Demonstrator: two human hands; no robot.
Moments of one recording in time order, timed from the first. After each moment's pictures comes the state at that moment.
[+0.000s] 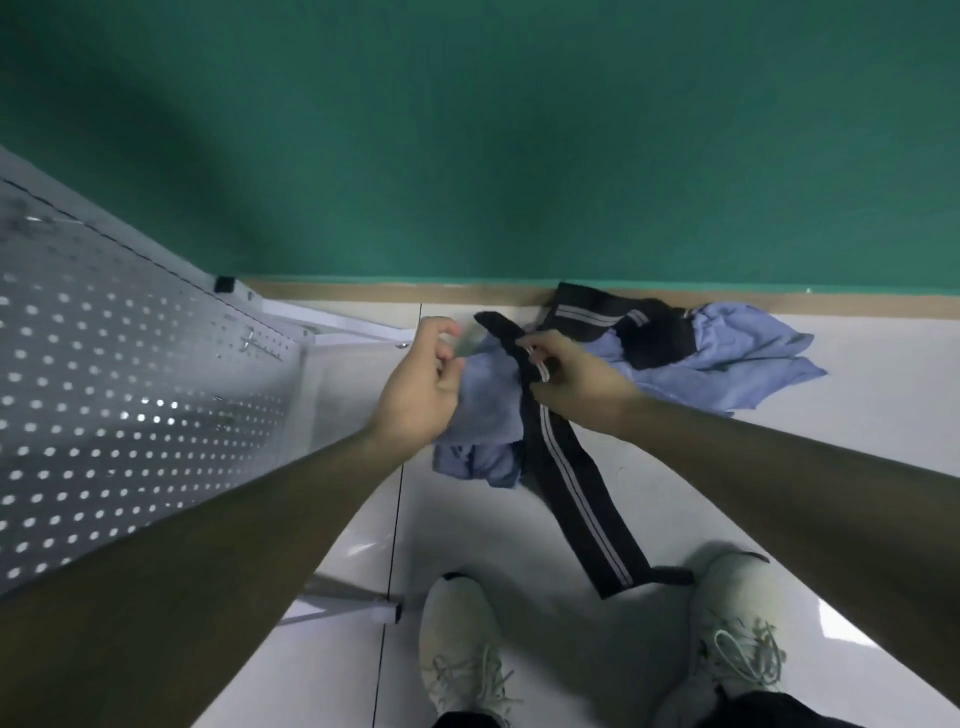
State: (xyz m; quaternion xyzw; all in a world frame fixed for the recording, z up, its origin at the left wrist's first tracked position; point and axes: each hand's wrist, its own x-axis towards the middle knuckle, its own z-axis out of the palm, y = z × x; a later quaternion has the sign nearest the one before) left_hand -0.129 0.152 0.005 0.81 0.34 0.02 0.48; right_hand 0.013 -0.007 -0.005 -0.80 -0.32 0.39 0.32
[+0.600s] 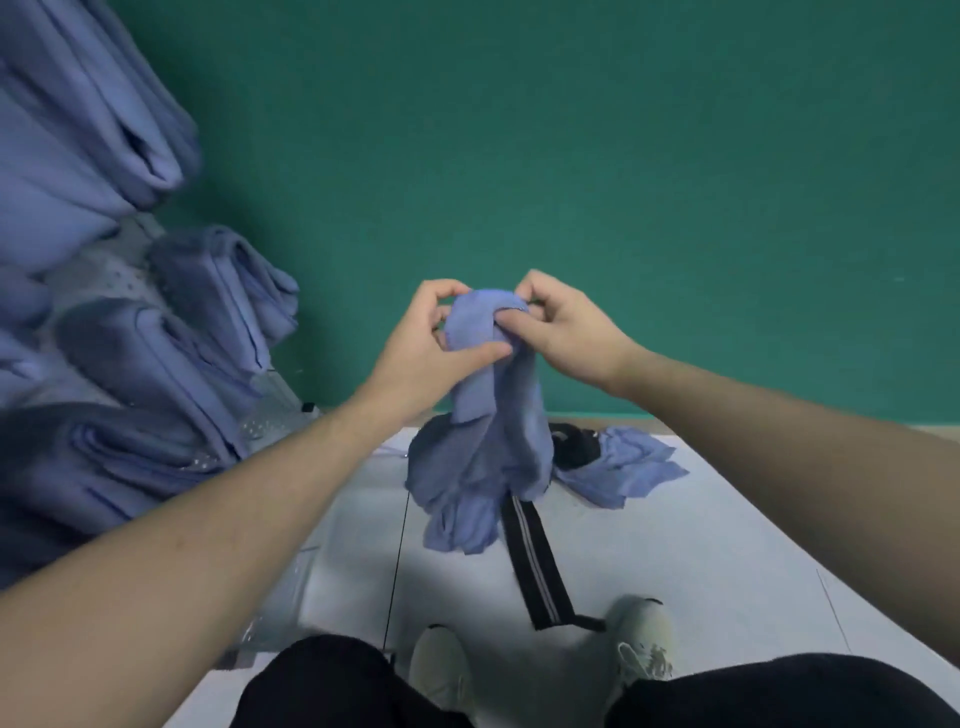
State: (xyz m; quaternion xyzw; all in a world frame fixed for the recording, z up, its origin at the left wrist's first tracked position) left_hand -0.137 0.079 0.336 0.75 0.18 0.20 0.60; right_hand -0.012 -0.050 0.346 -0.72 -0.41 0.22 0.51
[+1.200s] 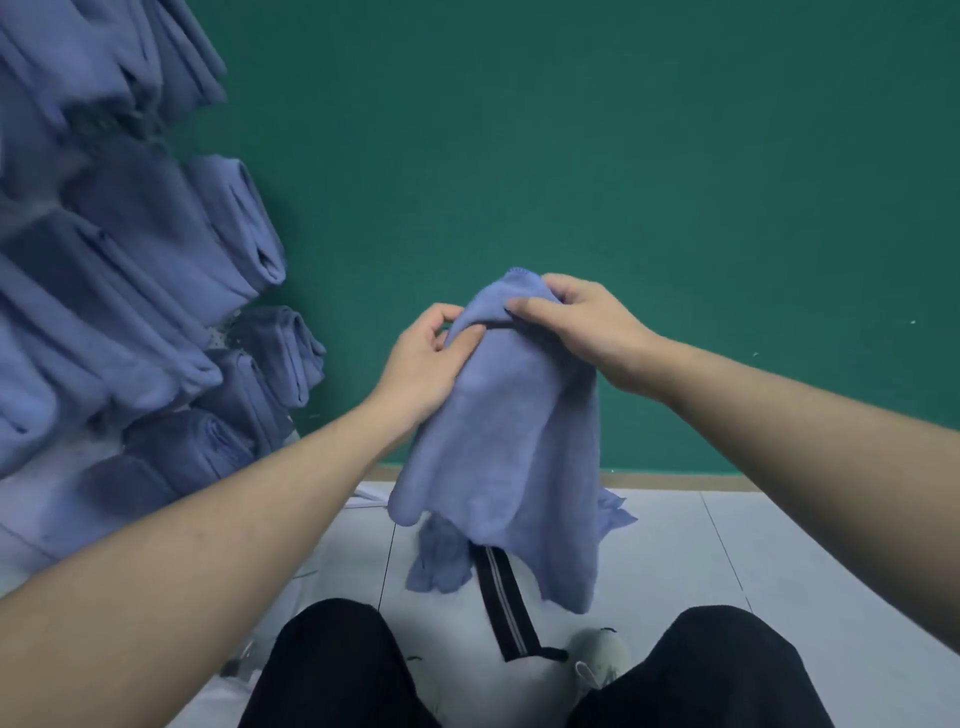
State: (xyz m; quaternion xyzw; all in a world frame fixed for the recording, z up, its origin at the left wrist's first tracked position) left_hand -0.200 0.000 0.457 0.74 0.16 0.28 0.59; right_hand -0.085 -0.145 0.505 -0.75 -0.36 0.18 0.52
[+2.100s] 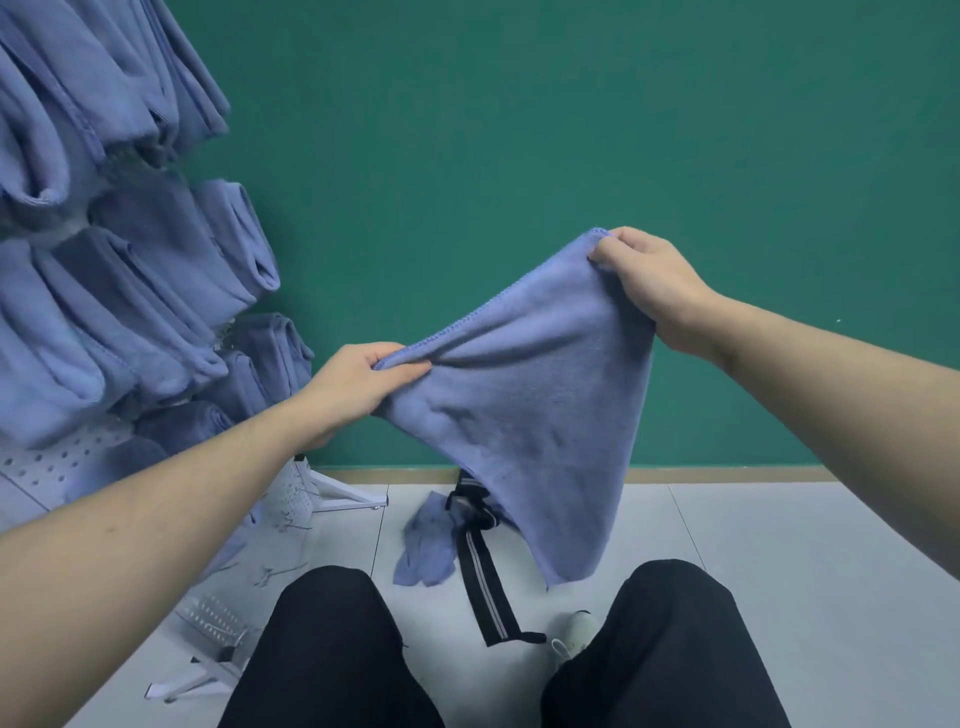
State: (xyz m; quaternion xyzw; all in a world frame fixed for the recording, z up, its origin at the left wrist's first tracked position) left_hand -0.266 0.011 0.472 0.81 0.17 0.15 0.54; right_hand -0.081 -0.227 0.563 -0.79 -0.26 0.08 0.54
